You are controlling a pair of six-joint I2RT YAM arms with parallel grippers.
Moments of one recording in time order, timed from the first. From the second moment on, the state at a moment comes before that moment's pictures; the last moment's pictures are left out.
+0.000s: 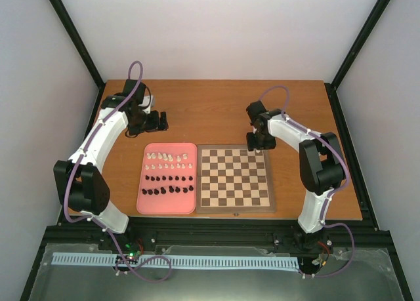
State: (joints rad) left arm -0.16 1.58 1.46 -1.03 0.15 -0.26; right arm 0.39 1.87 1.33 -0.84 0.07 0.25
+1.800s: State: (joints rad) left arm -0.16 1.60 1.46 -1.03 0.15 -0.26; right arm 0.39 1.89 1.50 -0.86 0.03 0.19
